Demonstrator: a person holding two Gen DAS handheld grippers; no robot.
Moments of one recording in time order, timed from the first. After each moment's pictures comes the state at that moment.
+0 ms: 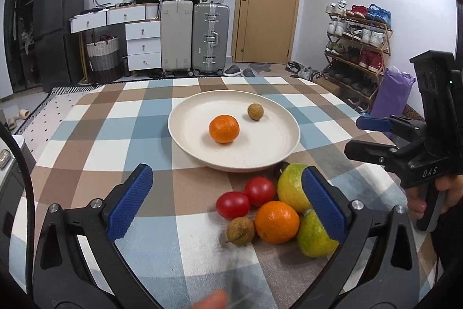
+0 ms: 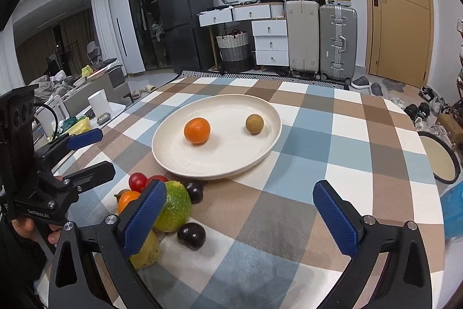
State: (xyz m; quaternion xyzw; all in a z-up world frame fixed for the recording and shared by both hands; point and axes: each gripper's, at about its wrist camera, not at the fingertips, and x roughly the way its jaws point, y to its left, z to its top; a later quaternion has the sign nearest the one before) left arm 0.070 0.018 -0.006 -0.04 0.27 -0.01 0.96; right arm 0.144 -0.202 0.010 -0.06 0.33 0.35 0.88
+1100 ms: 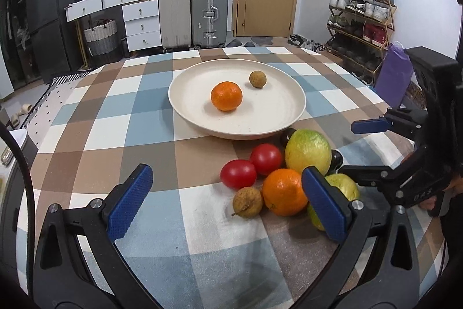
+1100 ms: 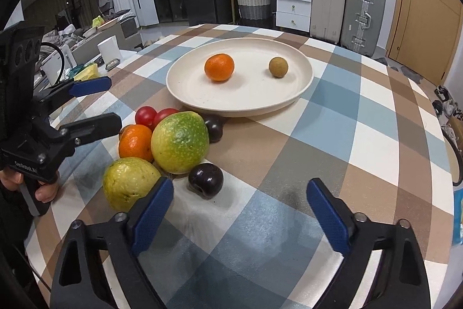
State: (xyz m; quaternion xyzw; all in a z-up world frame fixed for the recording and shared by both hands) left arm 0.075 0.014 -0.019 -0.02 0.34 0.00 0.94; right arm 0.127 -0.178 -0.025 -0.15 0.41 0.37 0.82
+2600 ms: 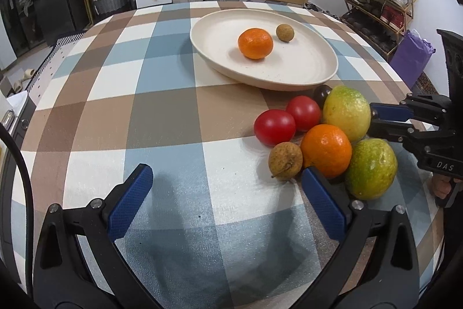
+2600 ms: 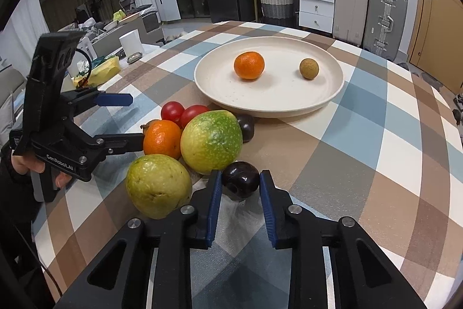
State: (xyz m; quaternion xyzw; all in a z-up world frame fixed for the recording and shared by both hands) left arm 0.089 0.041 -0.055 -0.05 0.44 0.02 0.89; right arm 0.121 -0.172 -0.022 -0.14 0.40 0.42 0.80
